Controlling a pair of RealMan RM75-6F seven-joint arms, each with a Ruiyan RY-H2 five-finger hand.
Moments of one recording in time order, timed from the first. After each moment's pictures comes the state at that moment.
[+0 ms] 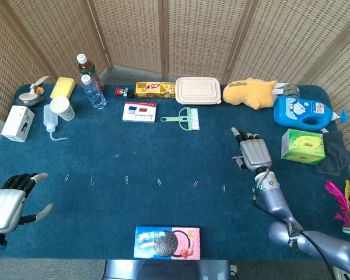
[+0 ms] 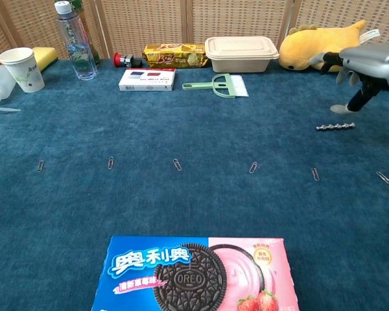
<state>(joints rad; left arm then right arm) -0.10 -1.06 0.00 -1.82 1.55 1.45 0.17 0.69 -1.44 0.24 -1.43 -0.95 0.96 -0.48</state>
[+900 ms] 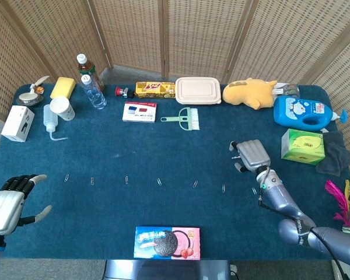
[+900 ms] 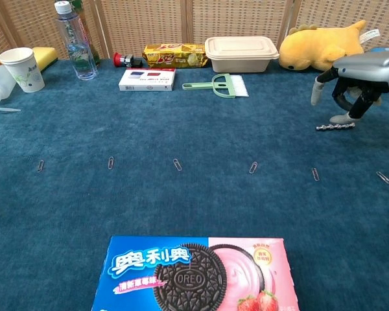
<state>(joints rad) -0.10 -1.06 0.01 -1.81 1.56 1.46 0.16 0.75 -1.37 0.19 -1.43 -0.97 0.78 -0.38</state>
